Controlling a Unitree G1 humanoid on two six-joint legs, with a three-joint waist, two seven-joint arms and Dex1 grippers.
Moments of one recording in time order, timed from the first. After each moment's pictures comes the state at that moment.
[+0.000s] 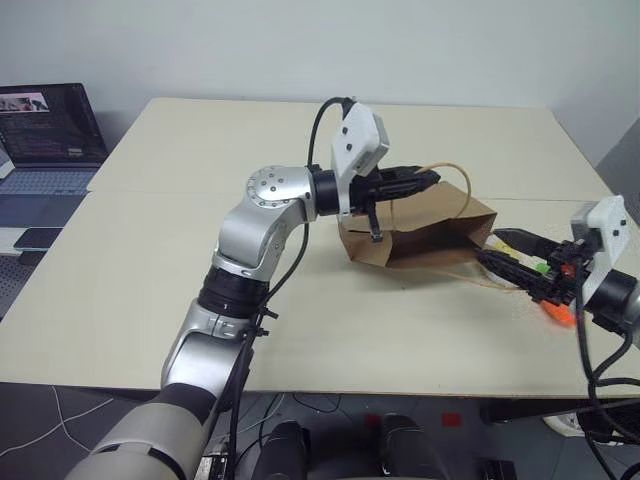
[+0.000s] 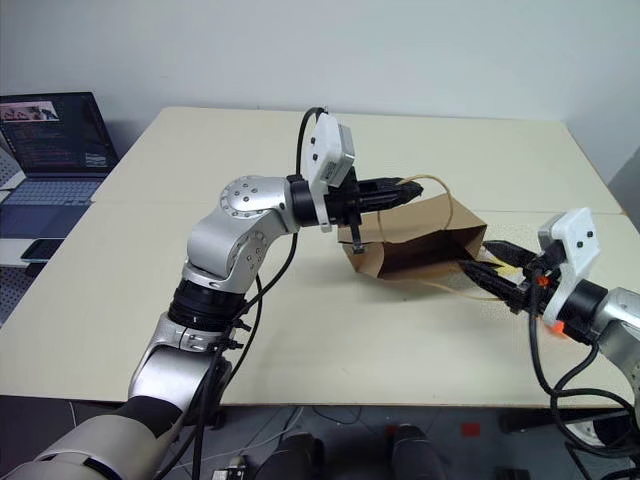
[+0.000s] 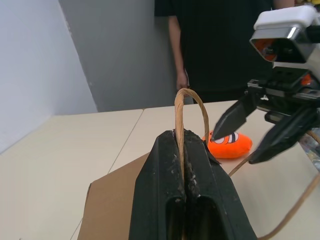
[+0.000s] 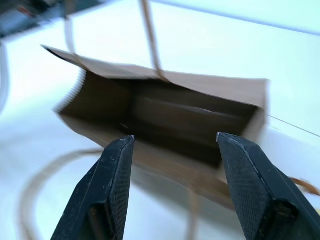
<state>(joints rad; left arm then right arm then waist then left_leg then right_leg) -0.94 0.23 -0.16 0.09 -0.34 0.41 -0.97 -0.14 -0.74 -0.53 -0.62 0.78 0.97 0.69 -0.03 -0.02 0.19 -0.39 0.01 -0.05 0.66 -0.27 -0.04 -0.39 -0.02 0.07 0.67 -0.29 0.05</state>
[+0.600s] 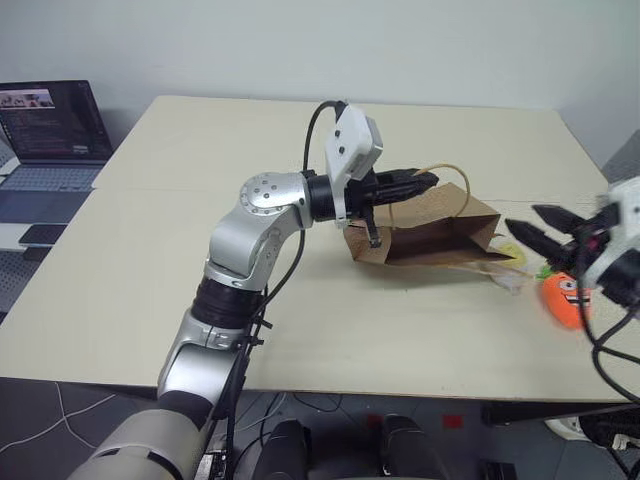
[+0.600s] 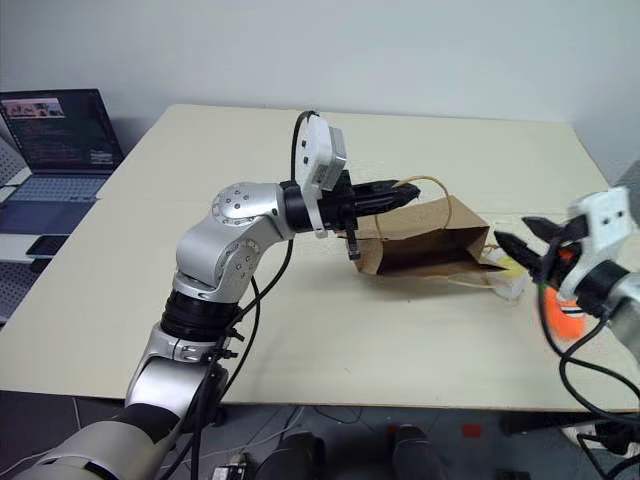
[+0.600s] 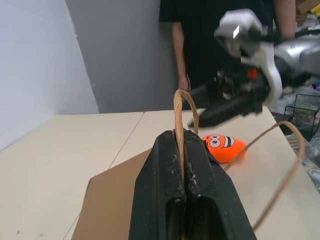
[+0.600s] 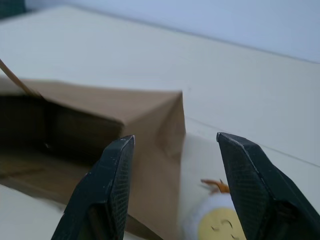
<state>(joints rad) -0.89 0.25 -0.14 -0.03 -0.39 0.49 -0.92 -0.15 -0.80 -0.39 -0.43 0.60 0.75 0.51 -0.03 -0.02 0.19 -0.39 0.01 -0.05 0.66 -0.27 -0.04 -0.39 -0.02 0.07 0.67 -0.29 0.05</state>
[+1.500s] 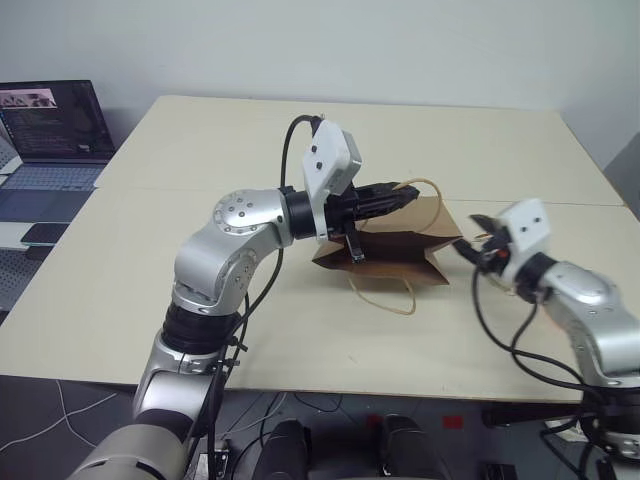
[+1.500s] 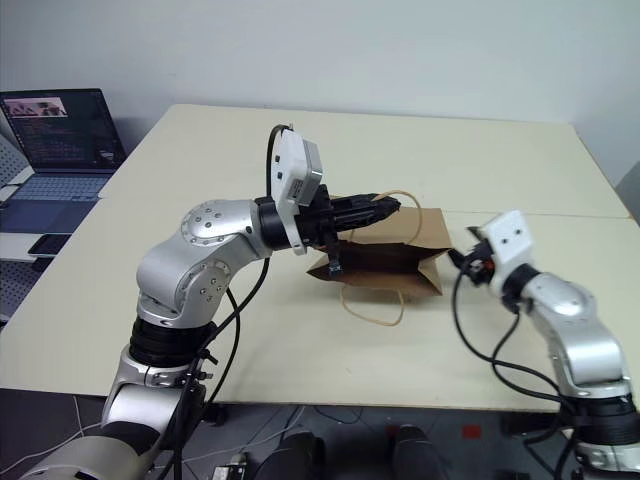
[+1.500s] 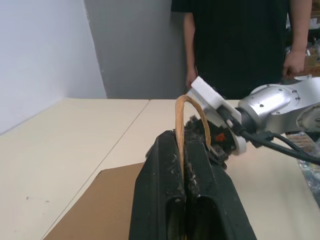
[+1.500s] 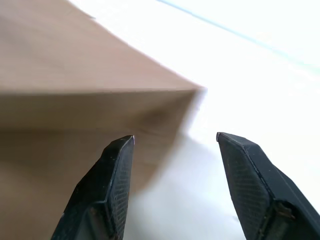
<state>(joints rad) -0.76 0.33 -0.13 -0.25 -0.48 0.63 -0.83 -0.25 -0.68 -0.17 -0.24 0.27 0.46 0.50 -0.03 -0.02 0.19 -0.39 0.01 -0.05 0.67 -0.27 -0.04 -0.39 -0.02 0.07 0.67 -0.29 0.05</state>
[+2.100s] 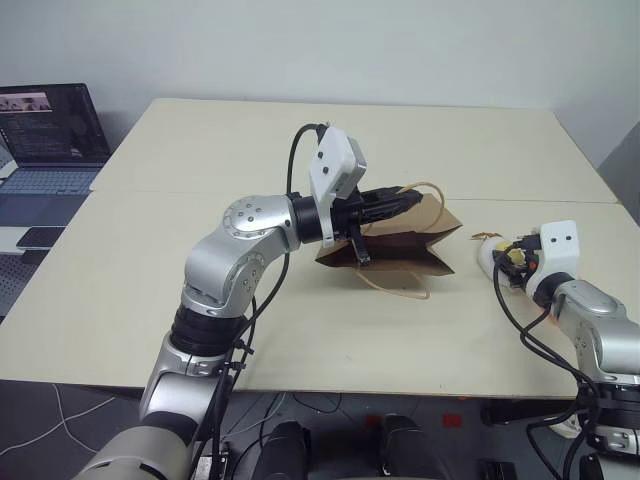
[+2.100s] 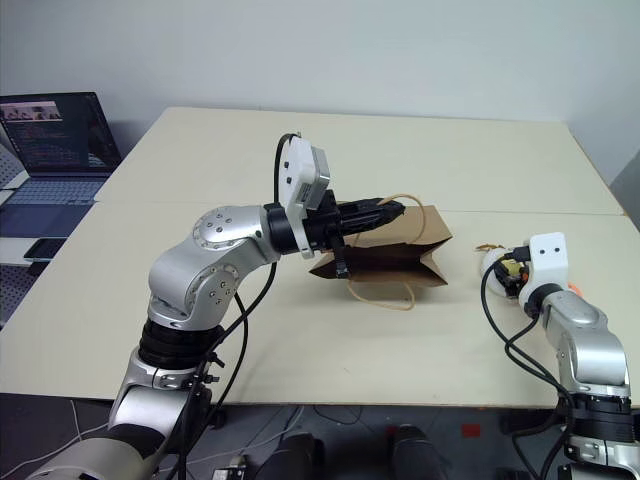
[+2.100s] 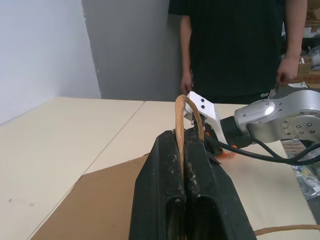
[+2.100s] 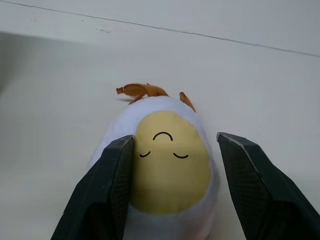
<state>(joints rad) -0.77 0.31 -0.14 -0.22 -0.47 0.62 -0.82 -0.27 -0.55 -0.25 -0.06 0.25 0.70 0.30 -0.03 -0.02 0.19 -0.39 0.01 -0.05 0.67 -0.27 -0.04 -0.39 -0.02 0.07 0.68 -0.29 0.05</state>
